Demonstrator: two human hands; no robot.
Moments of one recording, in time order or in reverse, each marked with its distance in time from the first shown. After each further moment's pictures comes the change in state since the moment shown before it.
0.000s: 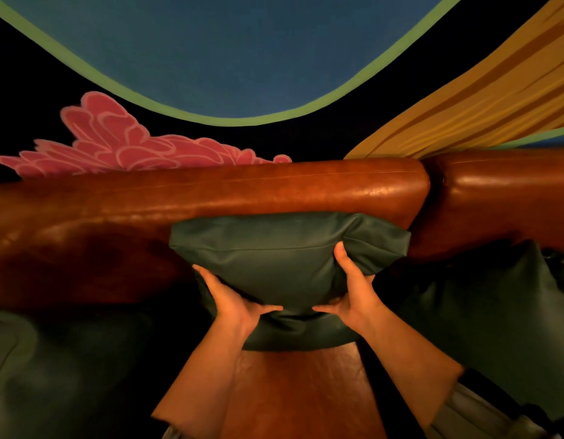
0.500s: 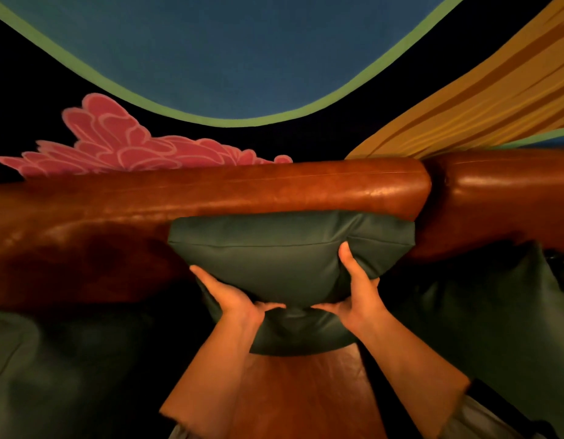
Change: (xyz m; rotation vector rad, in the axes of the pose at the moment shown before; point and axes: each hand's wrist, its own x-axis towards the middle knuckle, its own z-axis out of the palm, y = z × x) left_hand -0.009 -0.001 0.016 -0.105 0.143 0.061; right_hand 0.002 0.002 -0.006 0.150 0.016 -0.040
